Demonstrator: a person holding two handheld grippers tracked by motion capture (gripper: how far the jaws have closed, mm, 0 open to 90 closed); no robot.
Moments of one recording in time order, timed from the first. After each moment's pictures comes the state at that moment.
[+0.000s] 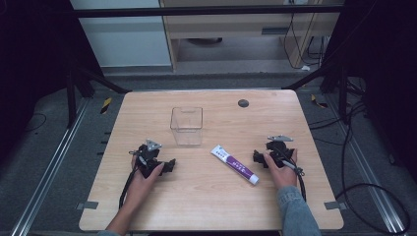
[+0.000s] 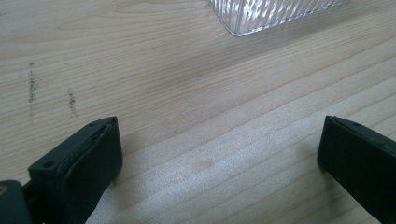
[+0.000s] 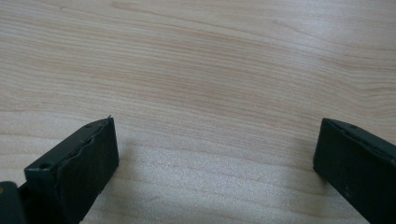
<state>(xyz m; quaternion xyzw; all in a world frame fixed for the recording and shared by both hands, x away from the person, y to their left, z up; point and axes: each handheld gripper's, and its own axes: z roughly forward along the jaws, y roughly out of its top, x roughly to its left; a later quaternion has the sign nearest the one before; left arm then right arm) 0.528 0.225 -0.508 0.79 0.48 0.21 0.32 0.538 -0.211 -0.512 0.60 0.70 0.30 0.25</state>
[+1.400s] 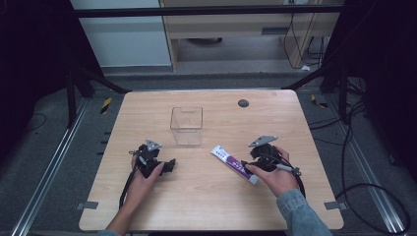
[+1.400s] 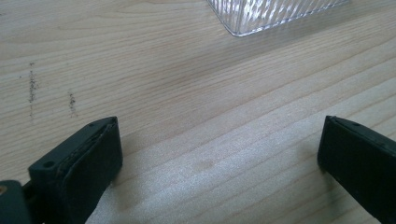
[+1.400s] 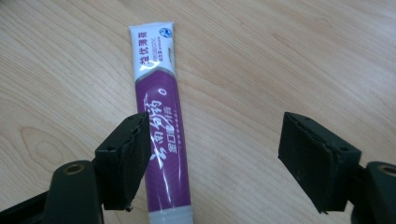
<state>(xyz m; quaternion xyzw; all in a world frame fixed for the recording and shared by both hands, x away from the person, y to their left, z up) 0.528 0.225 -0.508 0.79 0.48 0.21 0.32 0.488 -0.157 -0.433 0.42 0.84 0.28 0.20</state>
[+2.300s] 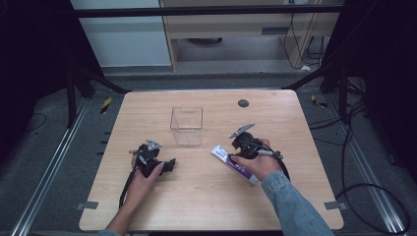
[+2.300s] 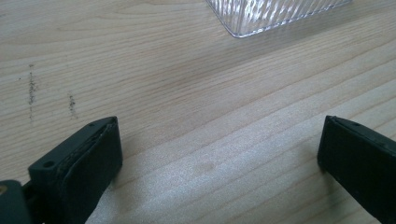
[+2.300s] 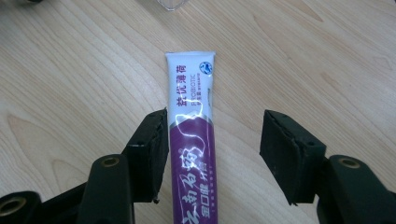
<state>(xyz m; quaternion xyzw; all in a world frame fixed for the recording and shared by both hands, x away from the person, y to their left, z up) 0.529 0.225 -0.508 0.79 0.48 0.21 0.32 0.522 -0.112 -0.423 0.38 0.87 0.26 0.16</state>
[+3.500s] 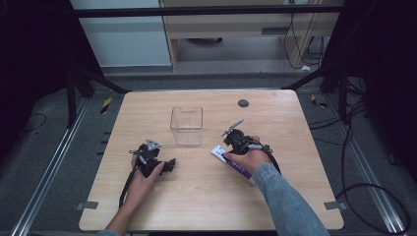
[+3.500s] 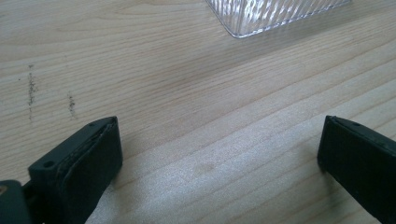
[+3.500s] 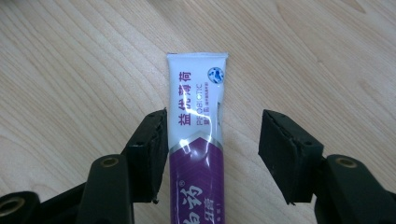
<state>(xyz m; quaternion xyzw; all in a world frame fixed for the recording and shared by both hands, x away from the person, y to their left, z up) 0.529 0.225 -0.508 0.79 0.48 0.21 0.32 0.550 -0.093 -0.443 0.38 0.89 0.23 0.12</state>
